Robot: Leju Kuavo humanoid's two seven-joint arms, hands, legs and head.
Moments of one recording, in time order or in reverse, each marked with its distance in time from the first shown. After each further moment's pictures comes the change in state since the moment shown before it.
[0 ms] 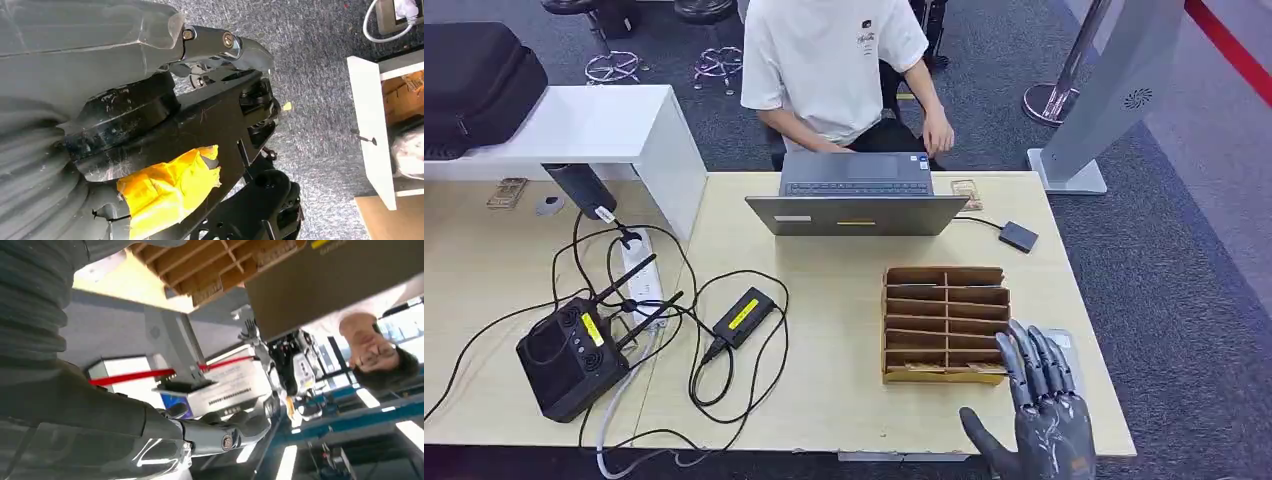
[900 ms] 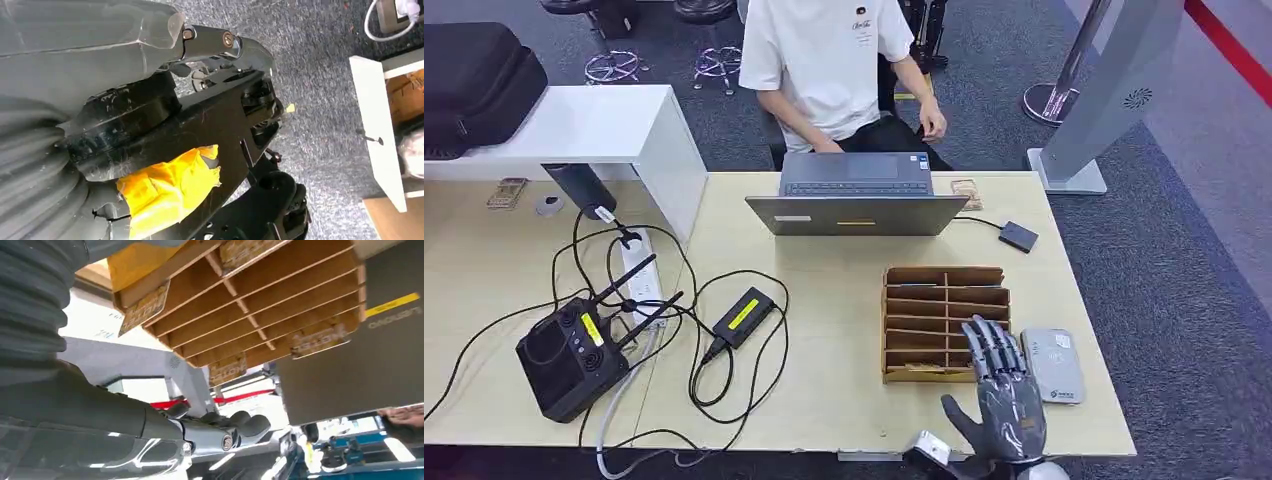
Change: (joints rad) left arm -0.001 -0.008 0.000 0.000 -0.039 0.019 0.004; right arm -0.135 0.189 -0.121 0.409 -0.051 -0.001 -0.190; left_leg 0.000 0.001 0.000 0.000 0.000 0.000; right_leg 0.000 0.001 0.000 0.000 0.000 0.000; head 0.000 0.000
